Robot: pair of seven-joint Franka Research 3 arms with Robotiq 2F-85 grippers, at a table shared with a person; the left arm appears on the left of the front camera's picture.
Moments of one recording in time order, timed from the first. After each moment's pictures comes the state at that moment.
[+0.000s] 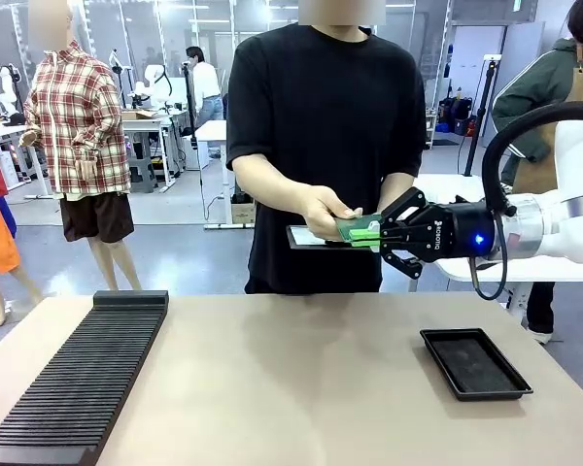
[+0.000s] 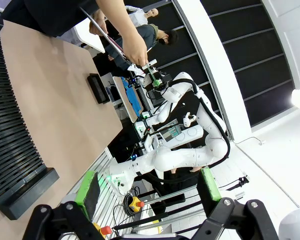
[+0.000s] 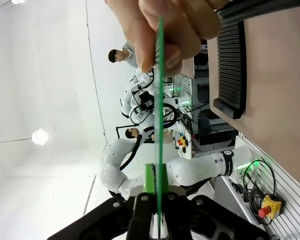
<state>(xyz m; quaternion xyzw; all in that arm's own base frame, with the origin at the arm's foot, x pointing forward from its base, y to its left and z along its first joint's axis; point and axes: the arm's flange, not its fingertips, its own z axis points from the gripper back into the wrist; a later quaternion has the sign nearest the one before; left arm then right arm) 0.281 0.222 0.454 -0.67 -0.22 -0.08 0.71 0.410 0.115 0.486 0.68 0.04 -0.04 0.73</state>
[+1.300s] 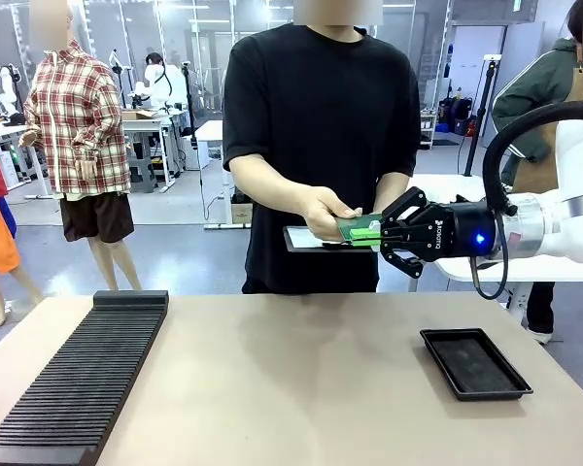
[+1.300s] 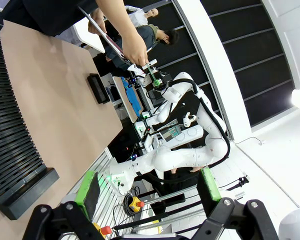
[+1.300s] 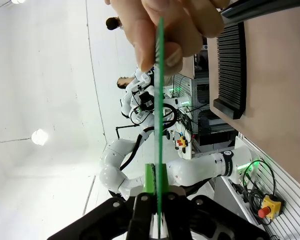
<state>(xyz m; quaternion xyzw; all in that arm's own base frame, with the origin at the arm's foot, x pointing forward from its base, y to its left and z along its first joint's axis) 0.281 0.222 0.454 -0.67 -0.22 -0.08 0.71 0.410 0.114 0.487 0.68 0.04 -0.04 0.73</state>
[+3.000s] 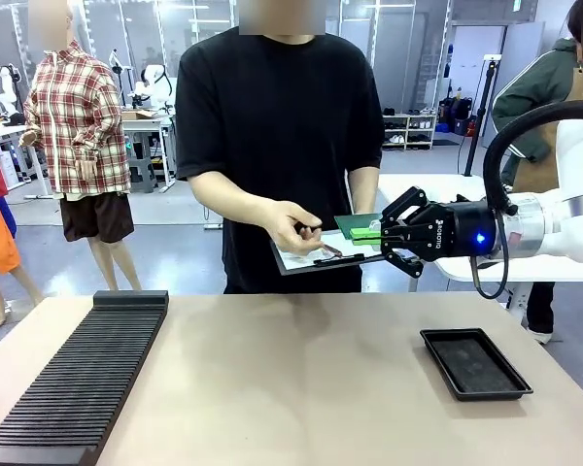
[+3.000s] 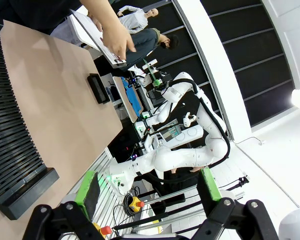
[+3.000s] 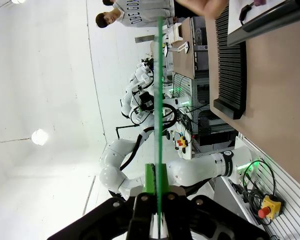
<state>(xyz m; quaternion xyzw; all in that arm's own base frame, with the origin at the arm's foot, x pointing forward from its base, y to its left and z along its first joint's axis) 0.281 0.222 0.454 -0.67 -0.22 -0.08 0.71 0.410 0.114 0.488 0.68 0.04 -0.04 0.73</state>
